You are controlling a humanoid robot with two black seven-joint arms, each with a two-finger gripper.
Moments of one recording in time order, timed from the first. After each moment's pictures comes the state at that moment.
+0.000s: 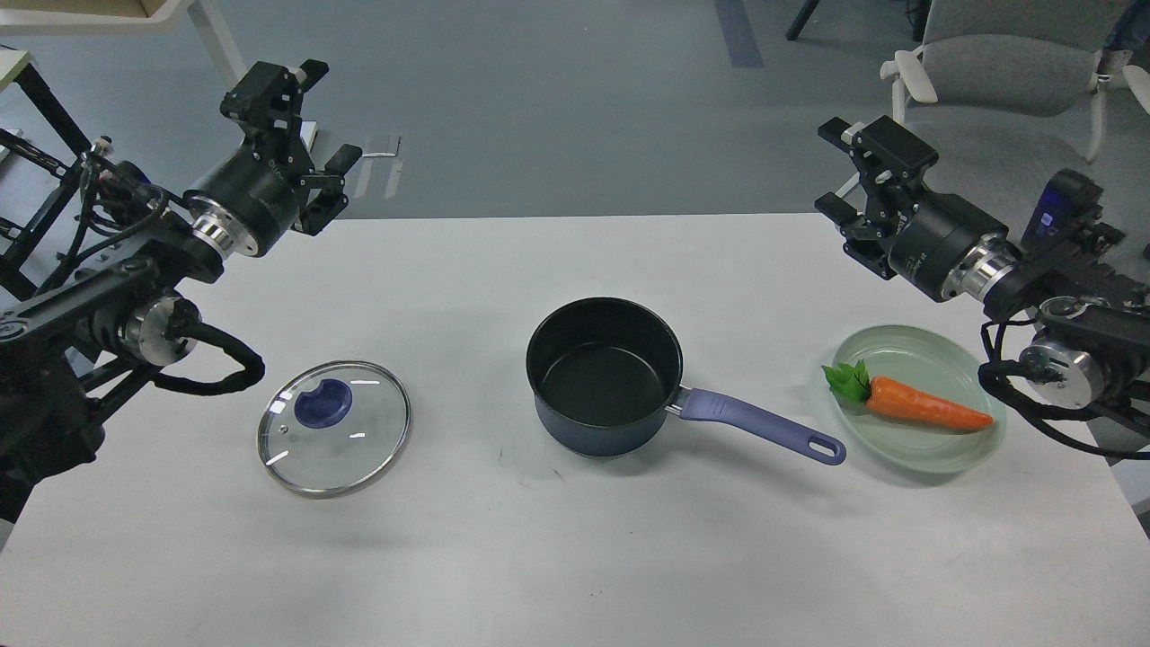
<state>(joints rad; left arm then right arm) -0.77 0.58 -0.53 -1.07 0.22 -0.12 -0.37 1.01 -0.77 0.00 1.29 -0.12 -0.06 0.49</state>
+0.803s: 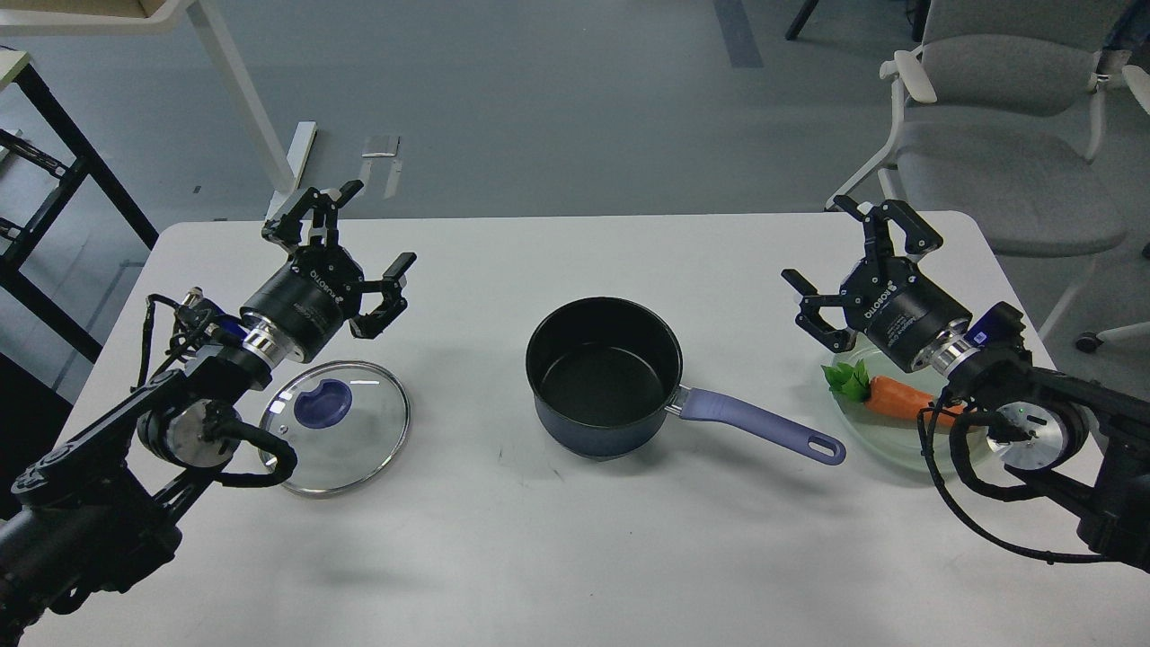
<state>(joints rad) -0.45 0.41 -0.86 -1.06 0.25 -0.35 -0.27 0.72 -0.59 0.23 1.02 0.14 0.44 0.49</state>
